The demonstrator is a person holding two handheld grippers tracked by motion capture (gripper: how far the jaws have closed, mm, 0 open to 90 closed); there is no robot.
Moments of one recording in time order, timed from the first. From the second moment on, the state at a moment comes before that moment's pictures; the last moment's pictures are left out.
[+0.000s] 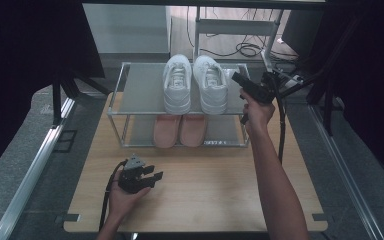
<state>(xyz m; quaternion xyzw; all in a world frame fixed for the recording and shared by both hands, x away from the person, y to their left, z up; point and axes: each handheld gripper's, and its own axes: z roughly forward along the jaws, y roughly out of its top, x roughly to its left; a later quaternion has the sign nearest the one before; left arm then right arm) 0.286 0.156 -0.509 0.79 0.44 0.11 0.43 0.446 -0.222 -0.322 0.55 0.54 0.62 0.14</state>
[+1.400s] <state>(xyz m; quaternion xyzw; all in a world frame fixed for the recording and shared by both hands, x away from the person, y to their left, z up) 0.285 0.153 -0.509 0.79 0.43 0.11 0.42 0.423 -0.217 -0.371 0.54 0.59 0.60 0.12</state>
